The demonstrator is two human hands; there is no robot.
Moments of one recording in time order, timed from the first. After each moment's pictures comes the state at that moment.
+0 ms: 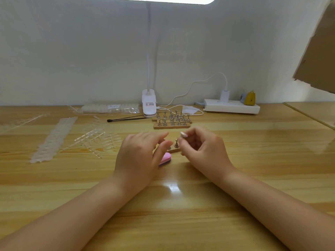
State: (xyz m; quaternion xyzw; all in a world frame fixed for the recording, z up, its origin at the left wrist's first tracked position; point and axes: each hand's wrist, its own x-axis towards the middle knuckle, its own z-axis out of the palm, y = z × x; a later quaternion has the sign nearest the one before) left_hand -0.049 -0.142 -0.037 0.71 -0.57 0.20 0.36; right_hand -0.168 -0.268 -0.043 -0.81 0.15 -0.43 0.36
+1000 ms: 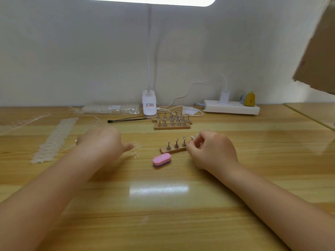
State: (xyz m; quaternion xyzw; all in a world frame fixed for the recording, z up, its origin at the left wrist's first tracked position) left_hand 0.022 -0.134 0.001 0.95 -0.32 0.00 0.00; right_hand -0.170 -0.292 -0.043 -0.87 0.36 -0.31 0.14
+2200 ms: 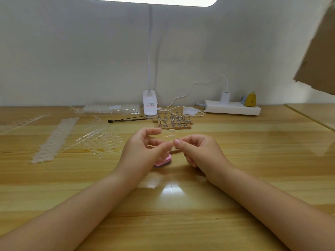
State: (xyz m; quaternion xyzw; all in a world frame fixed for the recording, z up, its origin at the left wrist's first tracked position) left_hand -0.045 -0.152 -0.035 0.65 -0.36 -0.20 0.64; right_hand -0.166 -0.265 -0.037 -0.71 0.21 -0.29 0.60
